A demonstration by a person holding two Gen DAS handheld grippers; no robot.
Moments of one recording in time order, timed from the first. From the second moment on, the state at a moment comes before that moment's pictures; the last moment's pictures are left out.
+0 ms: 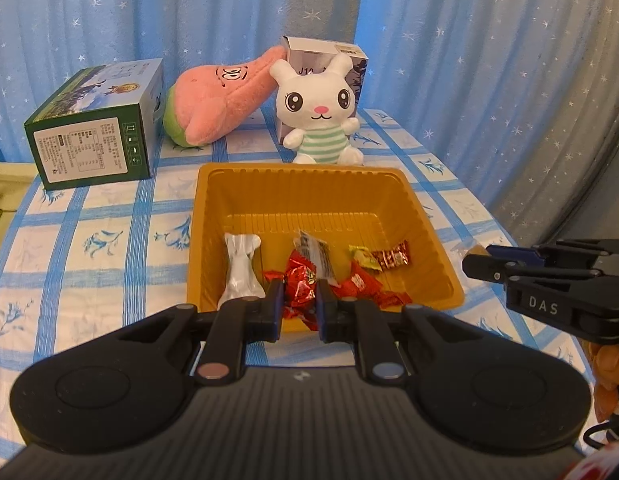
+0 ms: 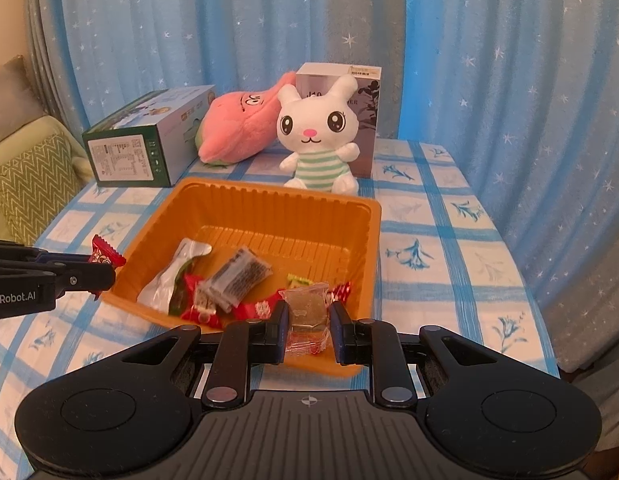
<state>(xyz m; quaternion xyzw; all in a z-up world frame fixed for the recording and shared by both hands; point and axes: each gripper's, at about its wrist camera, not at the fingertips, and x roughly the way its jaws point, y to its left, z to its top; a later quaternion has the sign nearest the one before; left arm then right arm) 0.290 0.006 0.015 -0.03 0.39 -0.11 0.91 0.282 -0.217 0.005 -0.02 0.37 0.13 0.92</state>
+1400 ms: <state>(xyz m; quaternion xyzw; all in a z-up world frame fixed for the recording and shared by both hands) 0.382 0.022 -0.028 -0.04 0.42 -0.09 0.90 0.378 -0.220 -0.016 0.07 0.41 0.13 0.90</state>
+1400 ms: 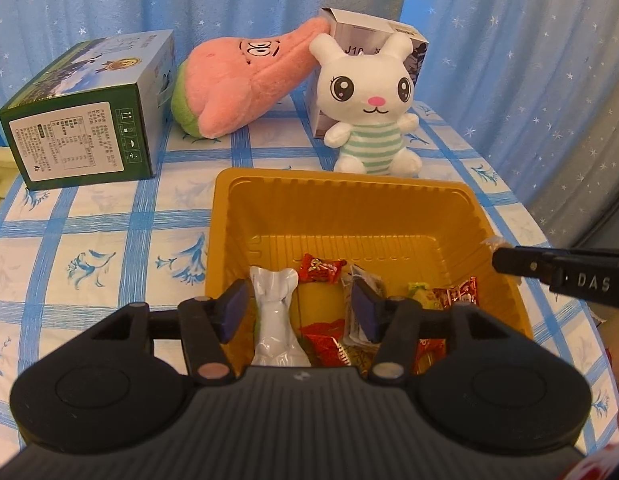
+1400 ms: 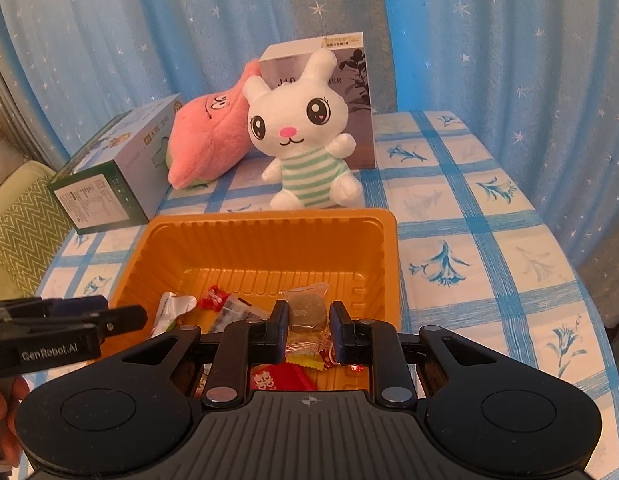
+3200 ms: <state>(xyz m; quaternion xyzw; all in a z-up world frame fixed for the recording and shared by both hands) 0.227 0.019 0.027 -0.03 0.40 -0.05 0.92 0.242 -0.244 0.024 0.07 0.42 0.11 0.90</state>
